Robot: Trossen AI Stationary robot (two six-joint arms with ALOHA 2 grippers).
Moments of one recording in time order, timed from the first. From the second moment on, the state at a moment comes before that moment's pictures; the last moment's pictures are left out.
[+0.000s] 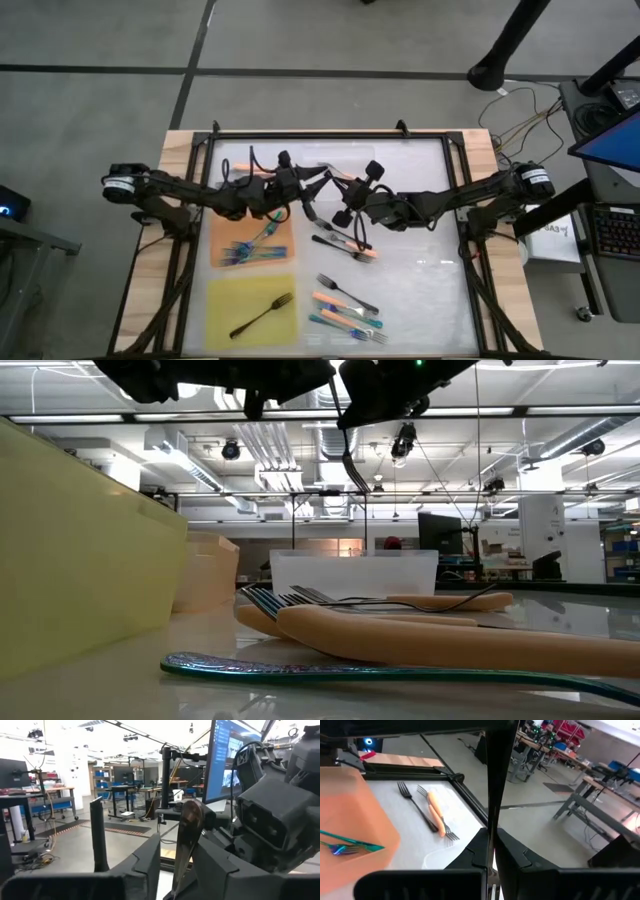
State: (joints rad) left arm -0.02 1.49 0.81 0.89 -0.45 0.09; right arm 0.13 1.52 1.01 0.21 0.81 -0.15
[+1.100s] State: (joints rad) left arm -0.02 1.48 0.84 0.84 -0.53 0.10; right arm 0.16 1.51 1.01 0.24 0.81 -0.19
